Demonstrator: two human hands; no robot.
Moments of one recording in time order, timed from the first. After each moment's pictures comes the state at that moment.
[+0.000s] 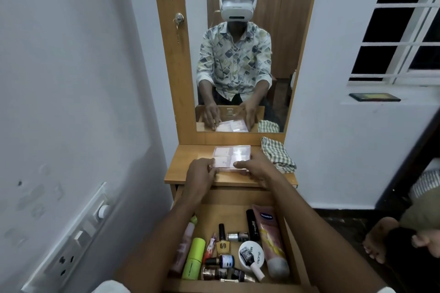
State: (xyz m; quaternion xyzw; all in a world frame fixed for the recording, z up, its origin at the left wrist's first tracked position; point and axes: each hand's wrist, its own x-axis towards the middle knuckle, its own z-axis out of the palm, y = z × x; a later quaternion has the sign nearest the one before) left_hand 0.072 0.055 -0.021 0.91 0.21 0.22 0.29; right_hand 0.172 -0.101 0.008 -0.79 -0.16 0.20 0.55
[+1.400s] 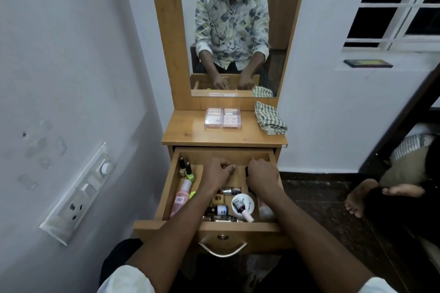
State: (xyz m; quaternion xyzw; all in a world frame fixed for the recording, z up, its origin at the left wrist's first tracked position) left_hand 0.024 -0.023 -0.081 0.84 0.21 0.11 0.49; right_hand 0.077 -0.152 -0.058 -0.98 -0.22 0.02 0.00
